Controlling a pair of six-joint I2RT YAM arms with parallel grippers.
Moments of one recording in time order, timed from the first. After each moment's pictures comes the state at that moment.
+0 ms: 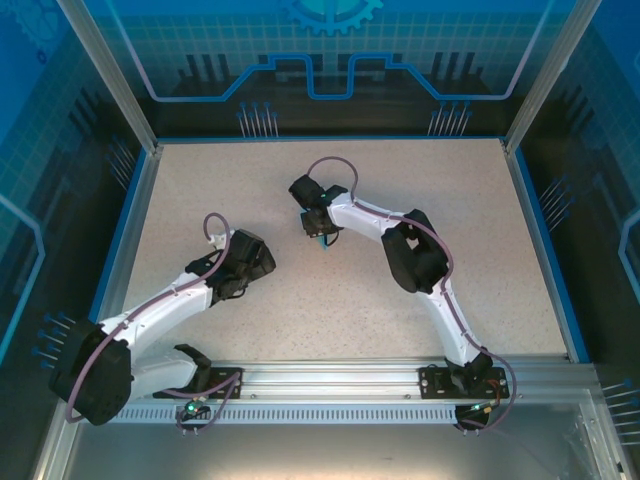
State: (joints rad) left arm -0.47 1.17 0.64 -0.52 -0.32 -0.92; right arm 0.71 2.35 1.91 -0.78 0.23 0.47
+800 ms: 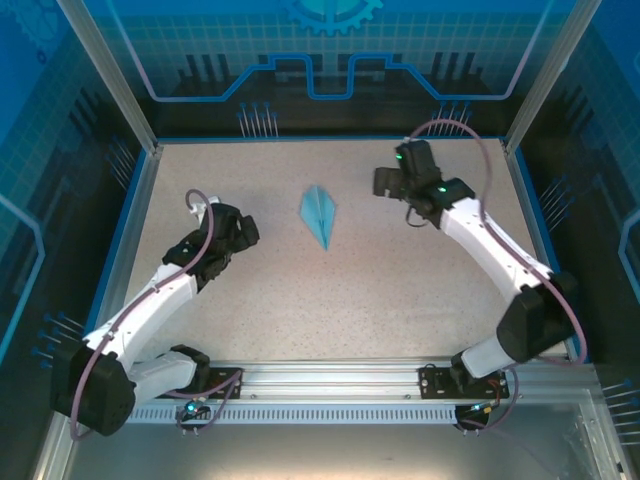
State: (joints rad) left arm -0.30 1.12 0.79 -0.45 -0.38 -0.61; right arm 0.38 1.47 1.30 -0.58 0.32 0.36
